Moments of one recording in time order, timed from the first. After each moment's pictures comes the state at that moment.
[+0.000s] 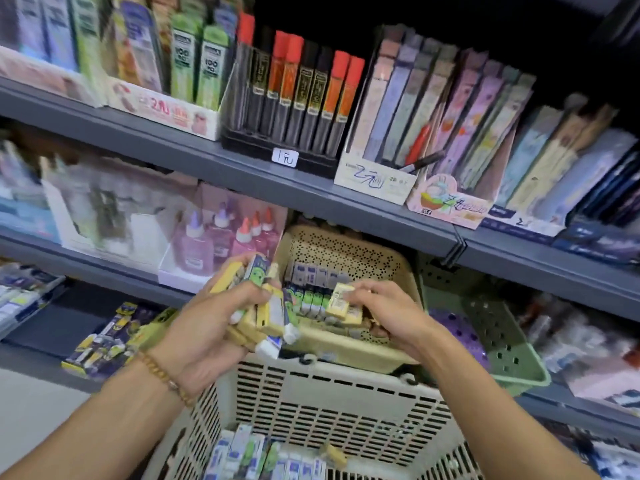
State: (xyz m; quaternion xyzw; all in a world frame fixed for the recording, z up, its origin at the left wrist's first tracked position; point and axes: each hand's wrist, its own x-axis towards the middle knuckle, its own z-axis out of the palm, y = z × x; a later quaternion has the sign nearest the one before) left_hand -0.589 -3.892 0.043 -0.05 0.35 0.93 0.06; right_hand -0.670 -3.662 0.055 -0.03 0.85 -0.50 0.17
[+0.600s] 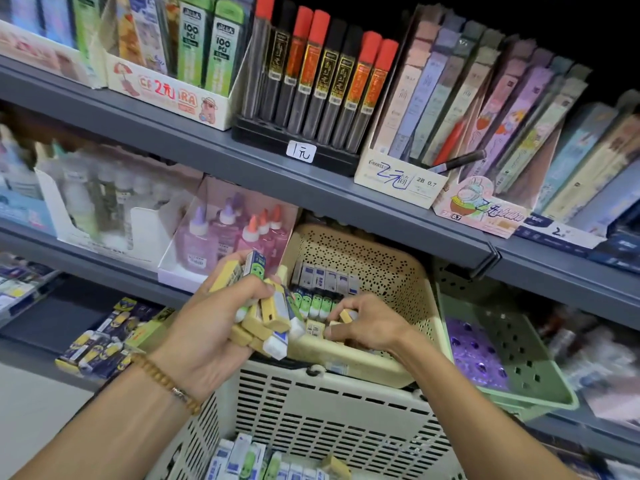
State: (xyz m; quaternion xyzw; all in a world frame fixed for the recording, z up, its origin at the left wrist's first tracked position) left_hand -0.602 -3.891 0.042 -0.06 0.32 0.94 0.02; right_hand -0.697 -3.689 0.029 -0.07 0.91 -0.32 0.24
